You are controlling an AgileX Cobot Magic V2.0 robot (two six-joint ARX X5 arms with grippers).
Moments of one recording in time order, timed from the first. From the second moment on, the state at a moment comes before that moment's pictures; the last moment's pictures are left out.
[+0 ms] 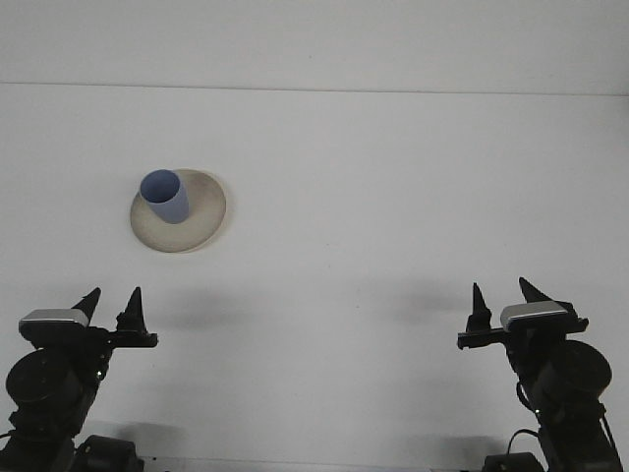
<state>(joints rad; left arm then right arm) -0.12 0.36 0.65 -0.43 -0.11 -0.12 0.09 0.48 0.59 -0.35 -0.05 -0.02</state>
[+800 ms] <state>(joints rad) -0.12 0.36 0.65 -0.43 -0.11 -0.12 0.09 0.48 0.59 -0.35 -0.05 -0.02</state>
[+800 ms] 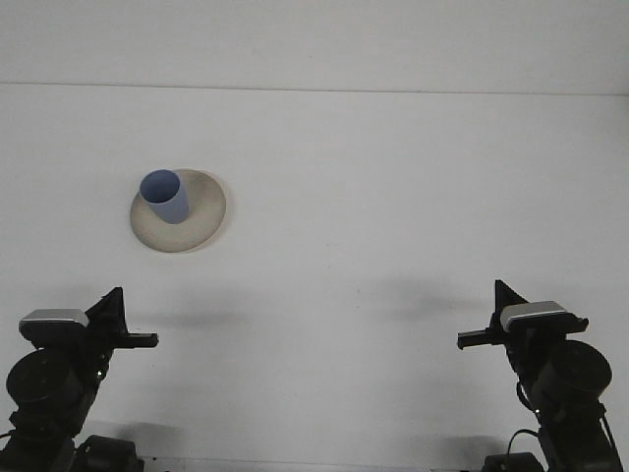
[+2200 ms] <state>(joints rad) -0.03 0.00 0.03 0.16 -0.10 -0.05 0.09 0.48 0.59 -0.35 -0.05 -0.02</state>
